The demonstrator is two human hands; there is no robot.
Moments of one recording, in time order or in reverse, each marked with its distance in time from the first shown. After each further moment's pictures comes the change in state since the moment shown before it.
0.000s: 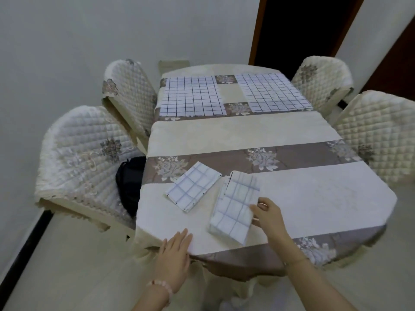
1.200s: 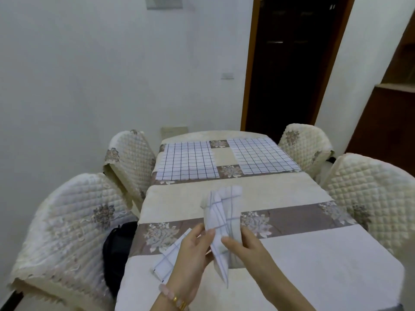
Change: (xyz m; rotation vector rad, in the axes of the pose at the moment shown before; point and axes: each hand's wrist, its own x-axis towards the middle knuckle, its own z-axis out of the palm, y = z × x) left_hand 0.050 0.129 -0.198 -1.679 0.099 0.096; right_hand -0.045 -0.128 0.000 0.037 -0.348 -0.280
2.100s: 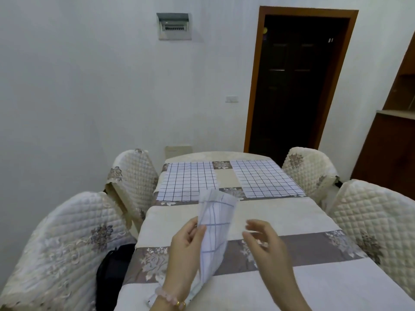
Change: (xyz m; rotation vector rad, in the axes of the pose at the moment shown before) left_hand 0.036 0.037 0.001 0.274 0.205 0.381; right_hand 0.028 -0.032 -0.025 -0.243 0.352 -0.365
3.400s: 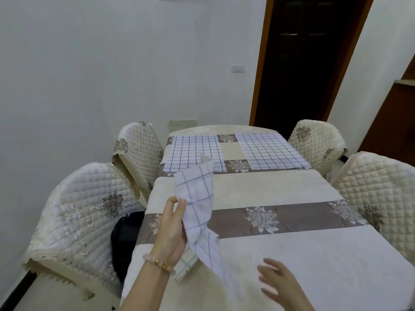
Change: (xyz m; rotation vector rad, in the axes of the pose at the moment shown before) left_hand -0.002 -0.033 -0.040 -0.374 0.029 -0.225; right_hand -0.066 0.112 -0.012 0.281 -0.103 0.807
